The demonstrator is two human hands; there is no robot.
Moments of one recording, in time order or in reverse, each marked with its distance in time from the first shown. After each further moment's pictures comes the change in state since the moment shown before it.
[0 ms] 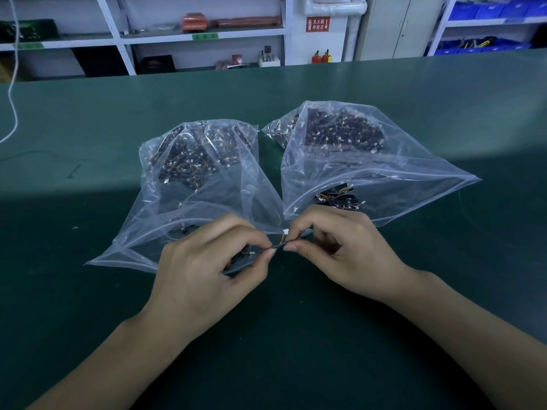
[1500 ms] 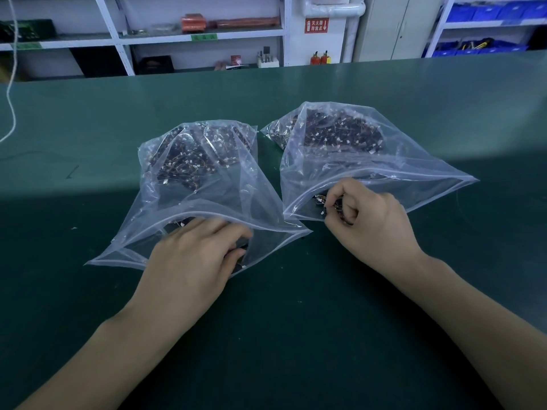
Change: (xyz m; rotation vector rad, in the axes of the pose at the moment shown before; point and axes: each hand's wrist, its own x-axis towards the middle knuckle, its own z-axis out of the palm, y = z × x) left_hand 0.003 -0.013 -0.011 0.364 -0.301 -0.104; right_hand 0.002 0.013 -0.022 -0.416 0.138 0.369
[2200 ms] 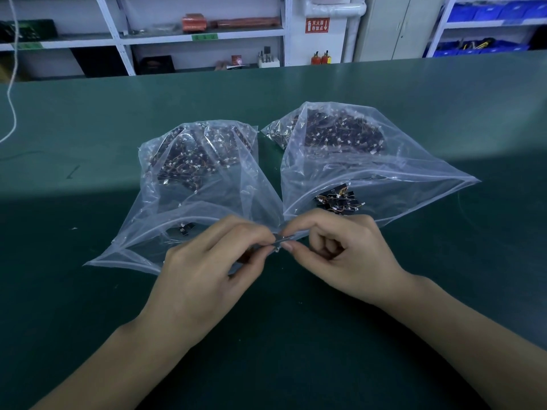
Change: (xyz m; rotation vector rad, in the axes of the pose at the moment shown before) left_hand -0.001 0.016 0.008 -0.388 0.359 0.230; right_hand -0.015 -0.028 0.011 0.424 -0.049 -0.366
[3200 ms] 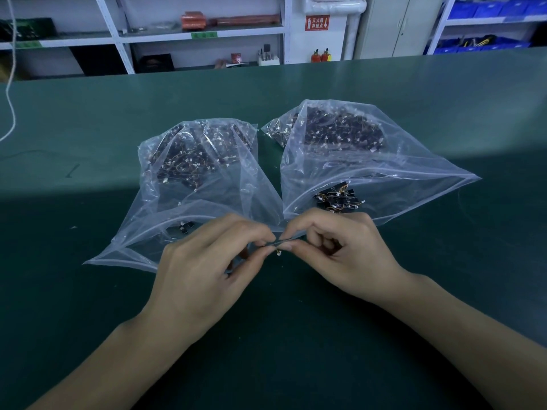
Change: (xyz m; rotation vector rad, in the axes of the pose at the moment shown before) left_hand 0.001 0.000 0.000 0.001 -0.021 -0.054; right_hand 0.000 -0.001 0.000 0.080 -0.039 0.033
